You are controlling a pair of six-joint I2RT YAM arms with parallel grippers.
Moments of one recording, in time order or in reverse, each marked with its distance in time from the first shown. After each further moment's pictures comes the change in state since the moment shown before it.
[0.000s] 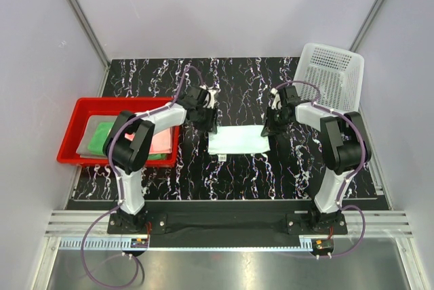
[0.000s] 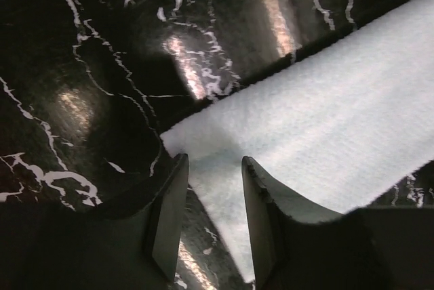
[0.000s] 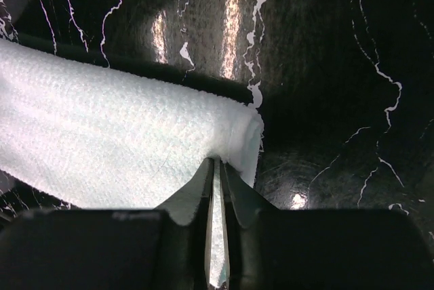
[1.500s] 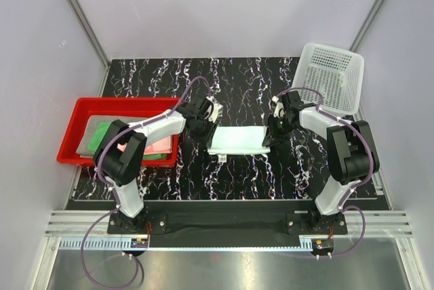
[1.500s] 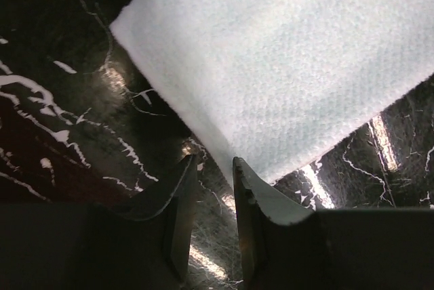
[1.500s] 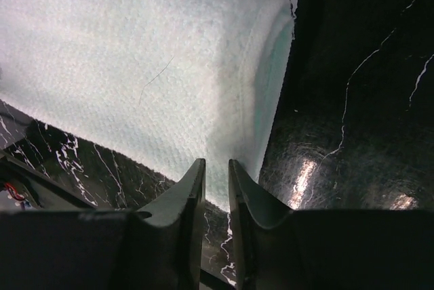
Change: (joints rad) left arm -0.082 -0.130 -0.099 -0.169 -0.031 0.166; right arm 0.006 -0.123 -0.082 -0.146 -0.062 -0.021
